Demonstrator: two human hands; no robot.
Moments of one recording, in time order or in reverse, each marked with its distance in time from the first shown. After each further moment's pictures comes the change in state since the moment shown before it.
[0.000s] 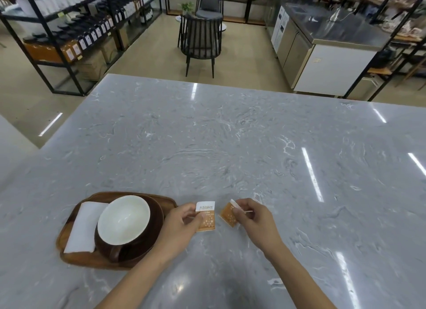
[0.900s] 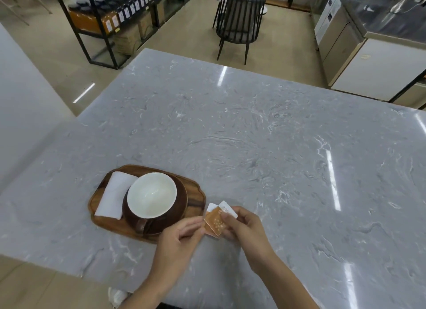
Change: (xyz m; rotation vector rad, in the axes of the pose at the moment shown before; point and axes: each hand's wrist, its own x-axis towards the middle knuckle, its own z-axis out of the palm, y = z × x) left_hand -0.071 -0.036 -0.017 -0.126 0.220 -0.009; right_hand -0.031 -0.020 0.065 0.533 -0.297 0.267
